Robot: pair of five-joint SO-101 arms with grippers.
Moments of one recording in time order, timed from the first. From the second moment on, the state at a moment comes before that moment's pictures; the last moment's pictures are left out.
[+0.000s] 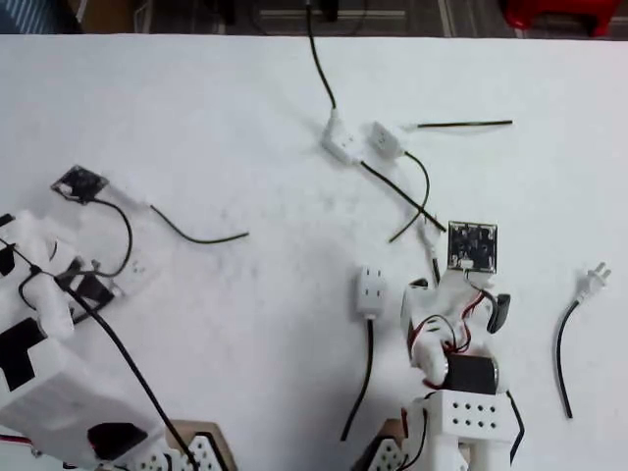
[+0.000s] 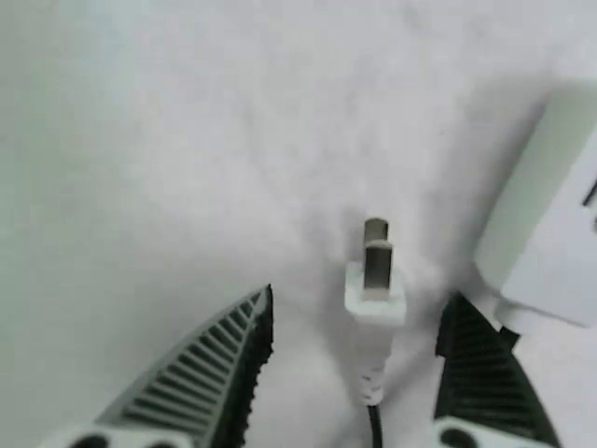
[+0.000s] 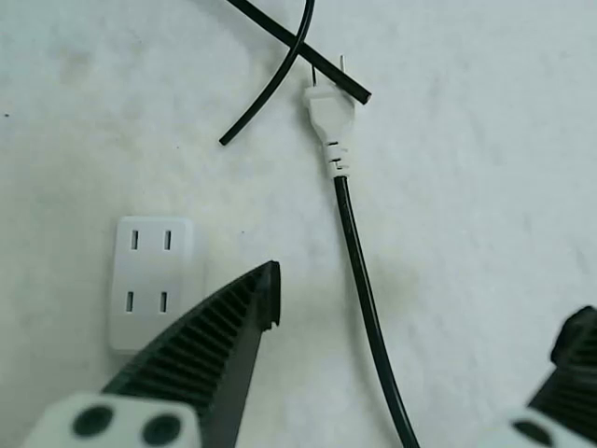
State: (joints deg) left arm -38.6 17.6 23.4 53.5 -56.9; right arm 3.5 -78.7 85.8 49.0 1.0
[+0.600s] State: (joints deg) left arm -34.9 19.3 23.8 54.5 -45.8; right arm 3.5 -79.1 87.0 46.5 1.0
